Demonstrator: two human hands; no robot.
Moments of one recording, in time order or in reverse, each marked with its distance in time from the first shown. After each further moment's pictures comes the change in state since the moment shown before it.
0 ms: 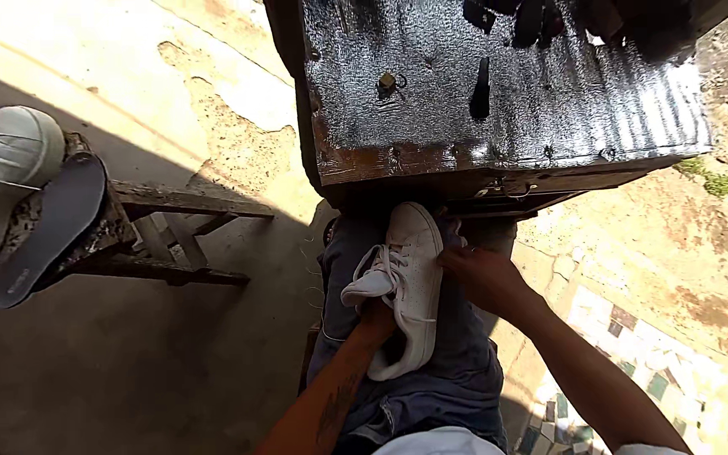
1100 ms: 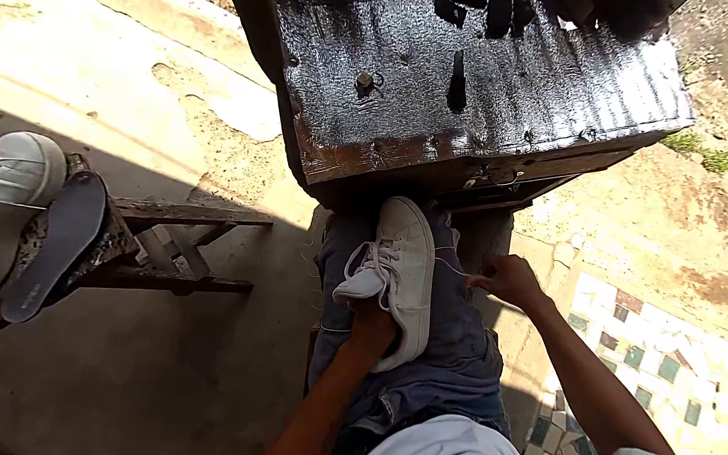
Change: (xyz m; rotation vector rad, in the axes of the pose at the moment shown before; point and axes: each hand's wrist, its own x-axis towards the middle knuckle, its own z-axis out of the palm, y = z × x) left_hand -0.021 -0.011 -0.014 1.066 0.042 0.612; right_hand -0.074 0.064 0.042 0.330 -0.096 0.537
